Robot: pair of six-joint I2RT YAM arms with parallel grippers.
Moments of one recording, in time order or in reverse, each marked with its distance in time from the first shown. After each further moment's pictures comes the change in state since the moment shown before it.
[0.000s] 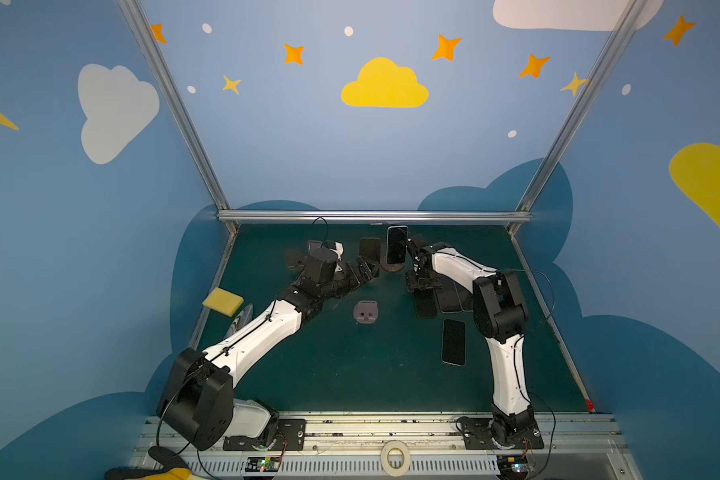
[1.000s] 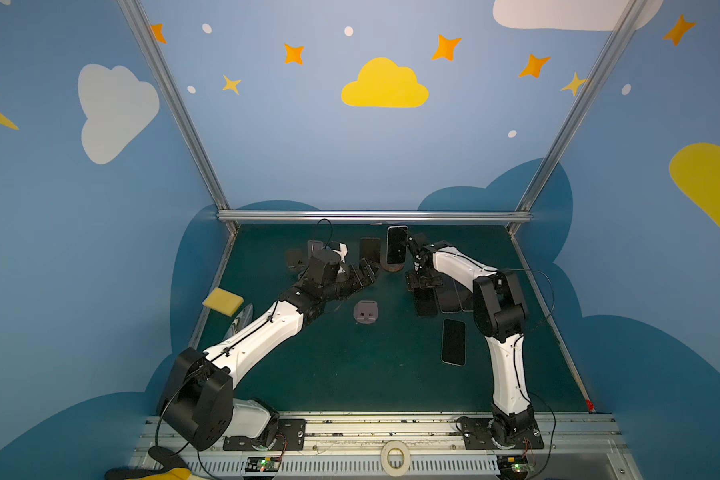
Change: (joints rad) left arm -0.025 0.000 0.000 0.000 0.002 0.026; right arm -0.012 0.009 0.018 -0.011 -0.021 -0.020
